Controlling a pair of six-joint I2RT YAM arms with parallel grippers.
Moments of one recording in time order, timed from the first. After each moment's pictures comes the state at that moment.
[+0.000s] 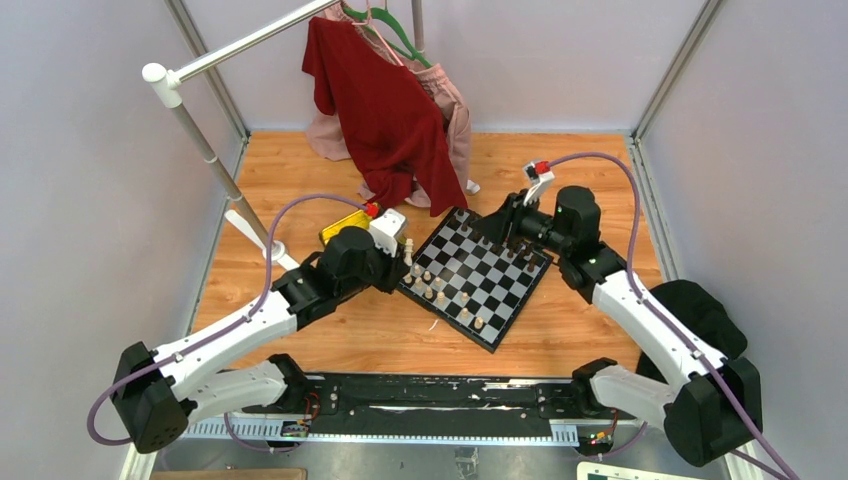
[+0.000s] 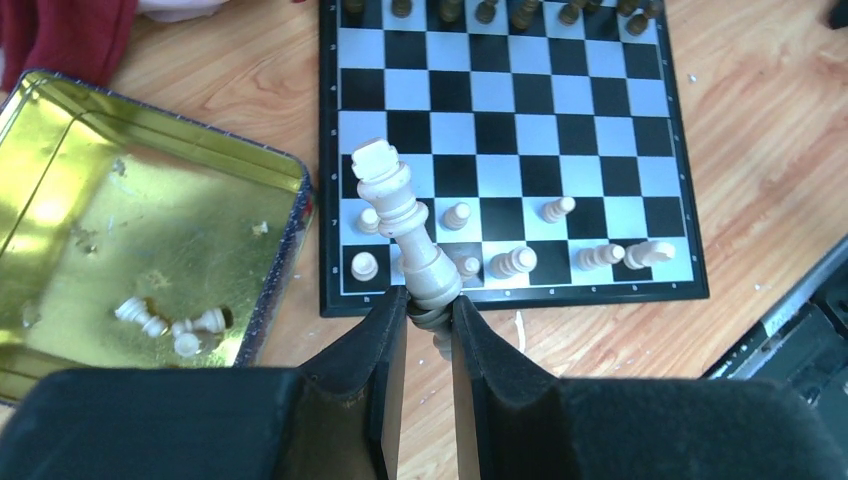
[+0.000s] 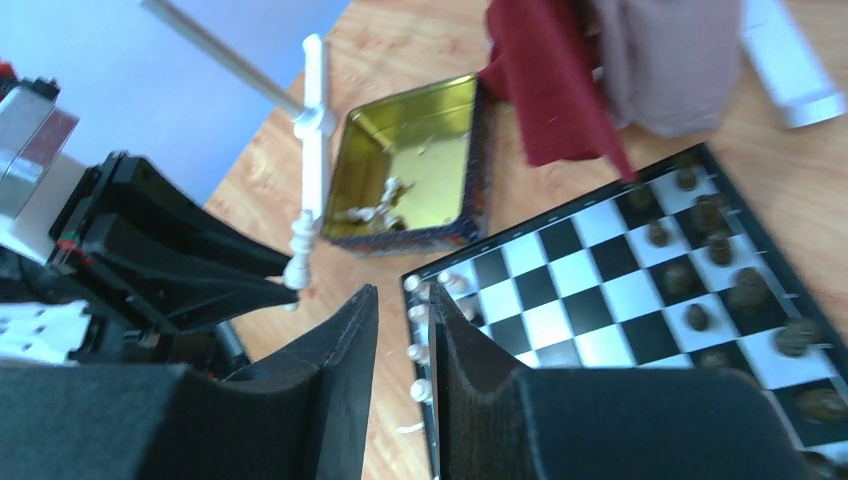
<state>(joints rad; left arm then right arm) -0.80 1.01 0.73 -0.22 -0.06 -0.20 0.40 1.06 0.80 0.06 -0.48 0.41</state>
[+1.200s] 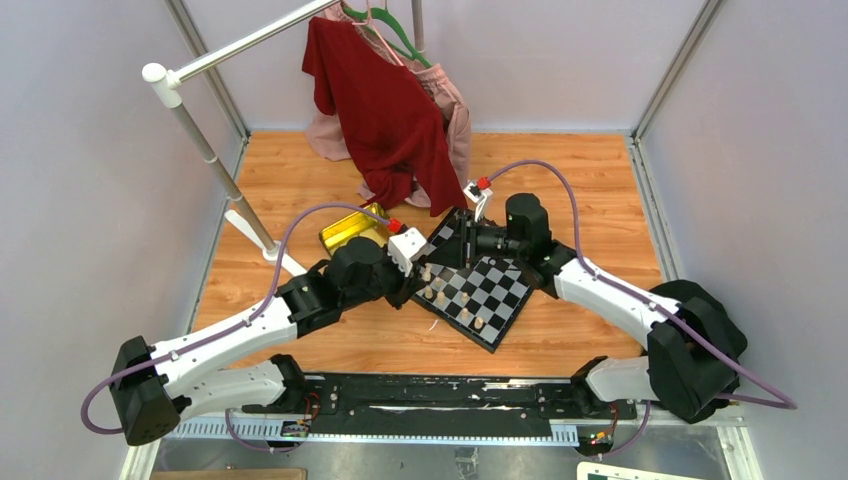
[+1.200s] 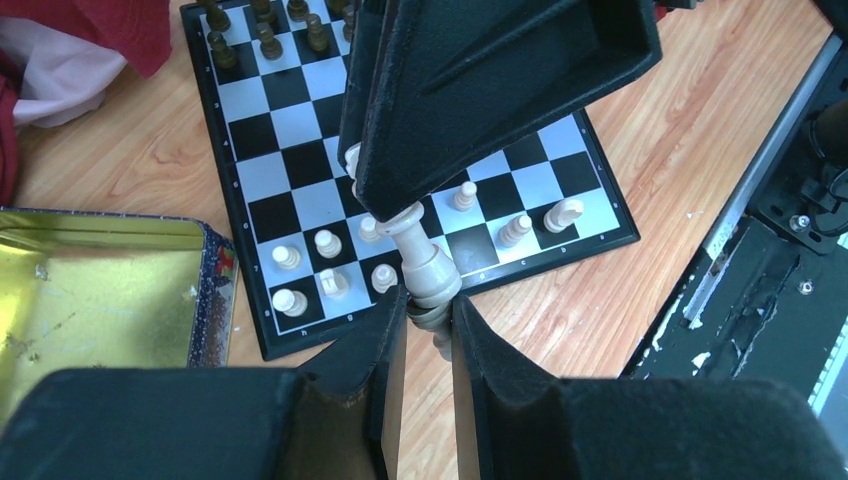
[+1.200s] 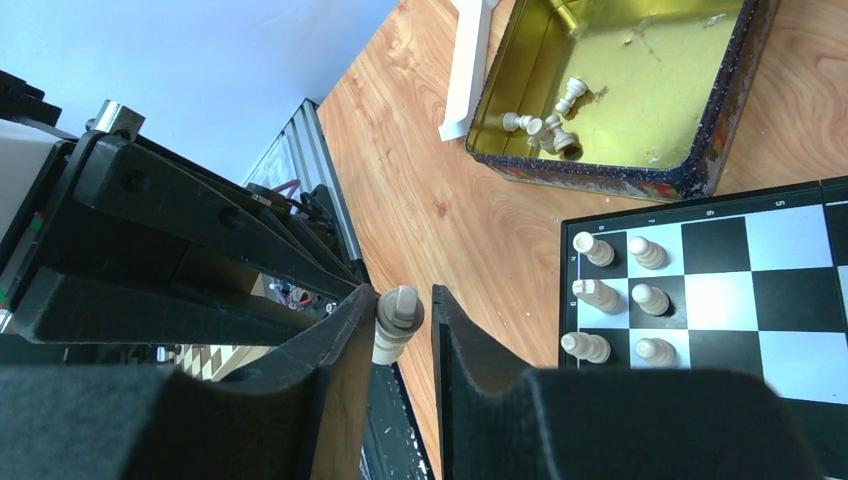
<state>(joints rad) -0.92 0.99 0.72 -0.17 0.04 -0.06 0.62 1.29 0.78 0.26 -0.70 0.55</state>
